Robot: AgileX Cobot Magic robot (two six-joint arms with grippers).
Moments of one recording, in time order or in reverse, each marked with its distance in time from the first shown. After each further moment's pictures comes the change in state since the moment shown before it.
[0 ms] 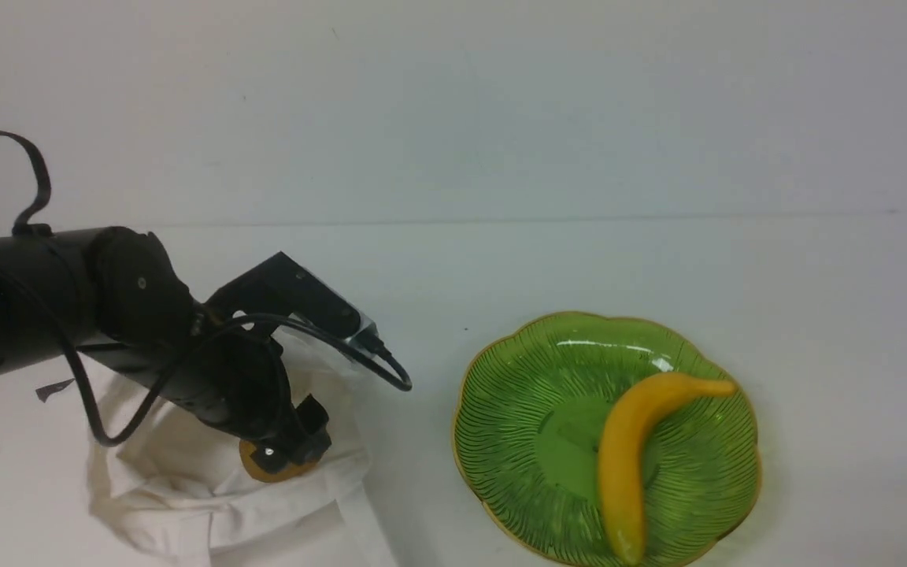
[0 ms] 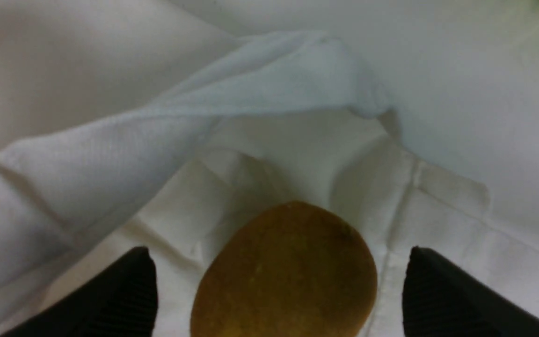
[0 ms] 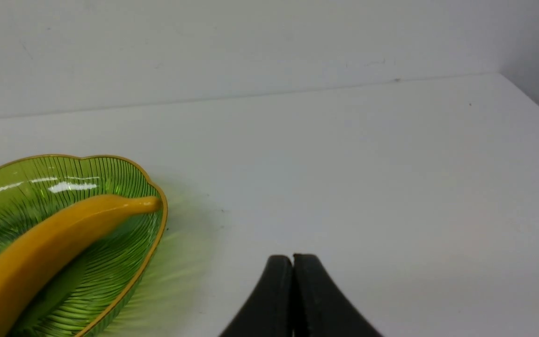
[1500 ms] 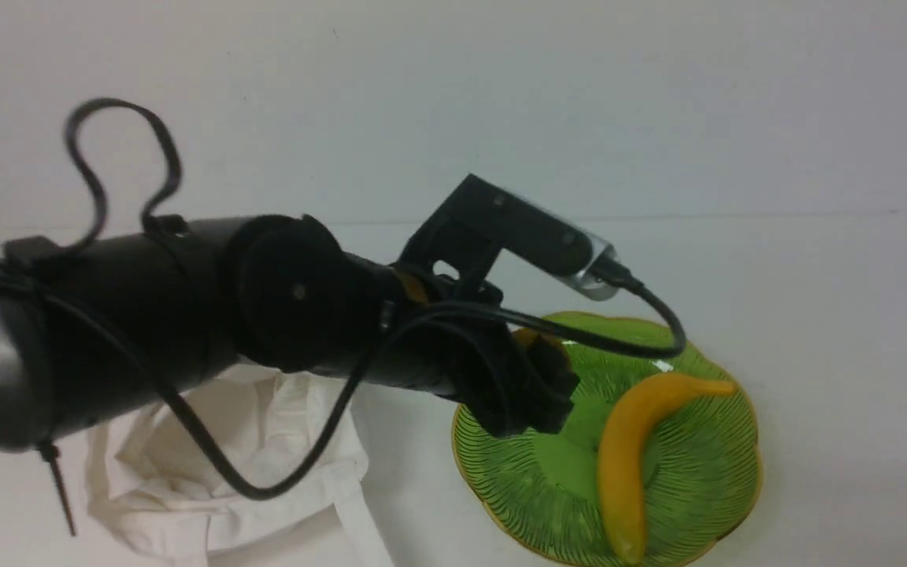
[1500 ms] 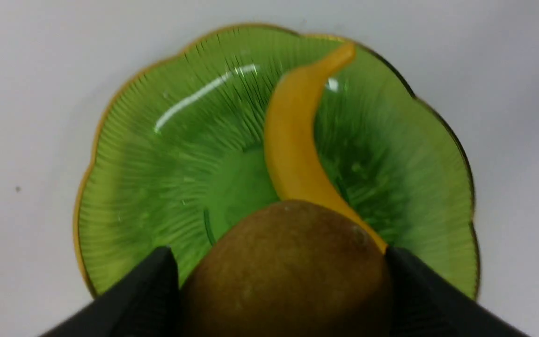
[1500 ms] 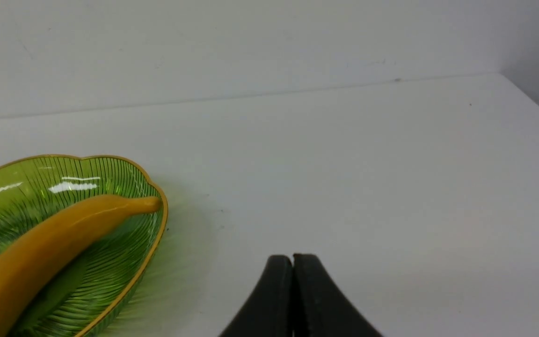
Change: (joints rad) right arm 0.000 0.000 0.000 0.000 0.000 0.000; left arm -0.429 -0.048 -0.133 -0.209 -0.251 -0.205
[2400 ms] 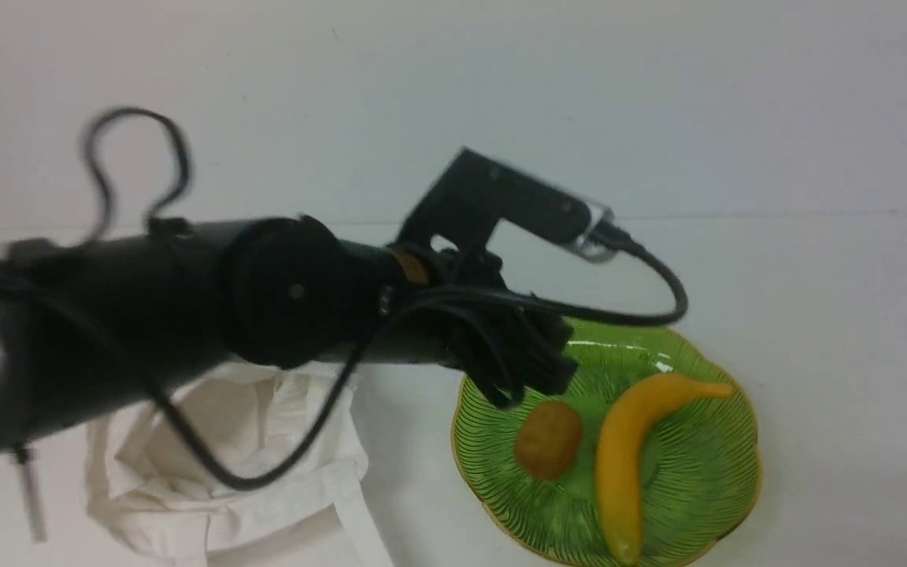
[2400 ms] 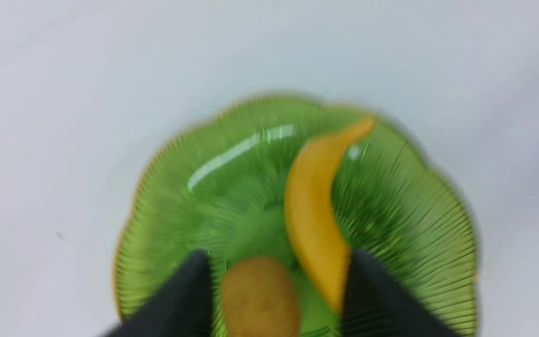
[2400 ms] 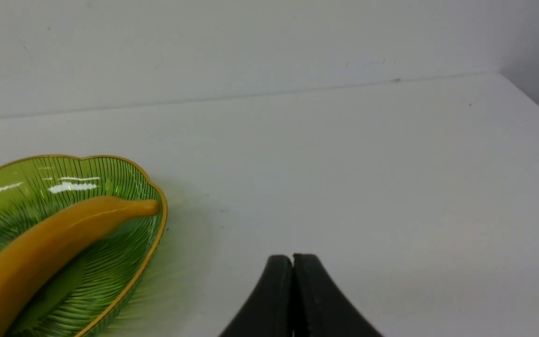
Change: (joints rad) right arm 0.000 0.000 0.000 0.000 0.000 0.000; left arm 0.023 -0.131 0.000 -0.003 0.003 -0.021
